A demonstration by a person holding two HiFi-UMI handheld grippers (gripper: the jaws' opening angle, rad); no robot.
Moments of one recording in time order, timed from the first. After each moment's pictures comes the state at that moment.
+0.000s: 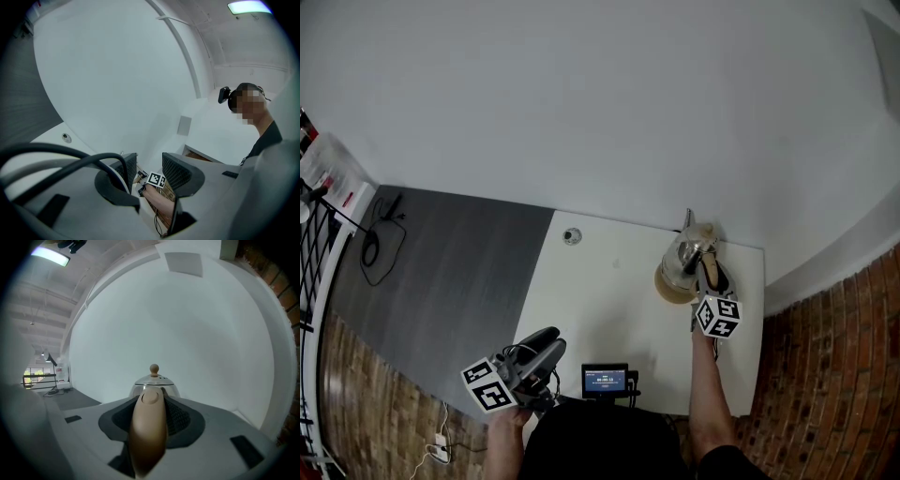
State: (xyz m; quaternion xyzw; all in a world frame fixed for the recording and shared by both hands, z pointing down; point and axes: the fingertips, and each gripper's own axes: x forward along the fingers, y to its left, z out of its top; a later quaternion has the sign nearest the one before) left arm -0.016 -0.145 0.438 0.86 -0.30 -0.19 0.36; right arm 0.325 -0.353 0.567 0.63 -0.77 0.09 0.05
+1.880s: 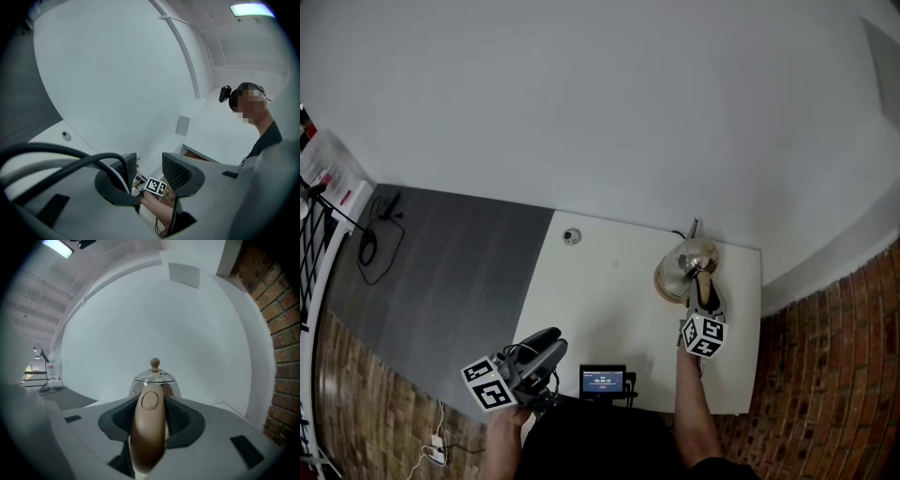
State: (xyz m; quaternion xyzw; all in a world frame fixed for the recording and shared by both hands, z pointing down) left arm -0.020 -0.139 0.439 0.86 -0.29 -0.19 0.37; right arm 0.313 -0.306 0.581 0.68 -0.73 0.08 0.04
